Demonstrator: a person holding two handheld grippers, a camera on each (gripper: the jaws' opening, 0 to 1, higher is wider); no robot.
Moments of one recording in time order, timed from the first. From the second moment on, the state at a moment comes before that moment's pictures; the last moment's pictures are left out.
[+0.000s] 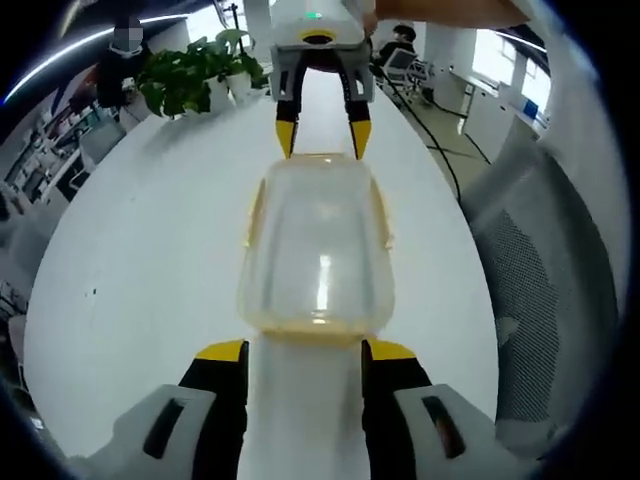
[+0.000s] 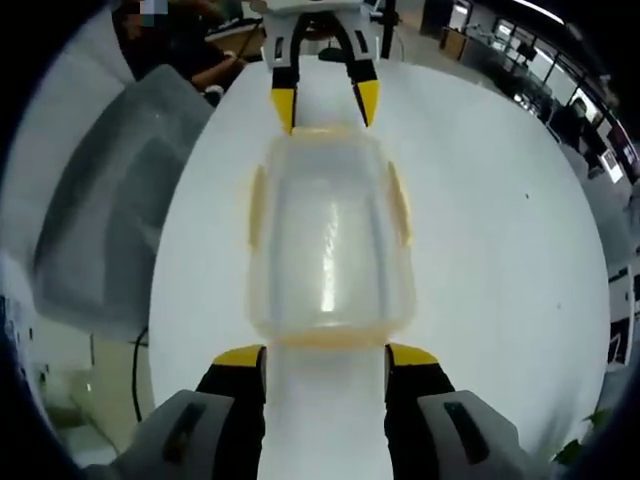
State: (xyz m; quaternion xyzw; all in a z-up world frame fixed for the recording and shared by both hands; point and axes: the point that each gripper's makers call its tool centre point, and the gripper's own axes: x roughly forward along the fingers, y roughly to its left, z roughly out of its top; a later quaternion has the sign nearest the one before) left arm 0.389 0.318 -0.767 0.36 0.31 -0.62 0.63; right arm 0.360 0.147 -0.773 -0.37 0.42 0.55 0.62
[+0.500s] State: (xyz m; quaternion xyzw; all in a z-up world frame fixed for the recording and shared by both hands) left arm 0.403 0.319 -0.742 0.29 0.31 -0.52 0.74; right arm 0.377 0.155 -0.749 -0.27 0.43 0.44 0.75
